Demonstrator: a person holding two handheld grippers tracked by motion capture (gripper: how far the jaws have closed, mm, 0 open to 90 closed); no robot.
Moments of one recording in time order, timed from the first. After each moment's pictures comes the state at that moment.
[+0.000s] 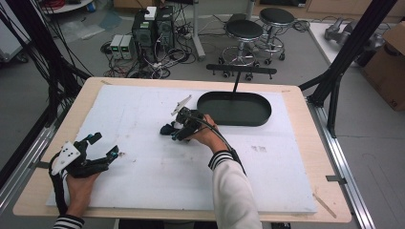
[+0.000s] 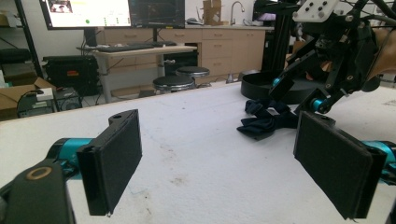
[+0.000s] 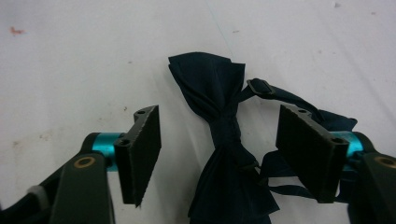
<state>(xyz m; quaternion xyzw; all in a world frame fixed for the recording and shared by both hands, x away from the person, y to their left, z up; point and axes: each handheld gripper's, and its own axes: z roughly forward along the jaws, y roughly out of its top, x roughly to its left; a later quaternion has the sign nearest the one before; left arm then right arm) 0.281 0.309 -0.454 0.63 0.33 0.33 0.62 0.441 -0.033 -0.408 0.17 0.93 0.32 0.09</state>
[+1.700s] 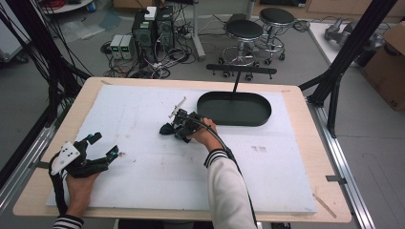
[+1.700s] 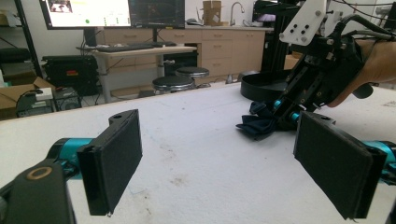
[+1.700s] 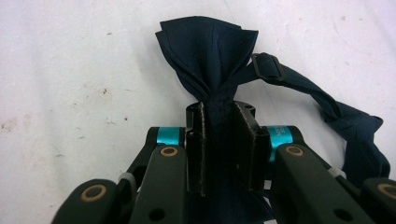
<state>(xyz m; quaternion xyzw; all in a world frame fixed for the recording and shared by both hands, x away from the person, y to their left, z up) 0.281 0.309 -0.454 0.63 0.33 0.33 0.62 0.448 -0.024 -0.422 0.18 0.94 0.27 0.08</state>
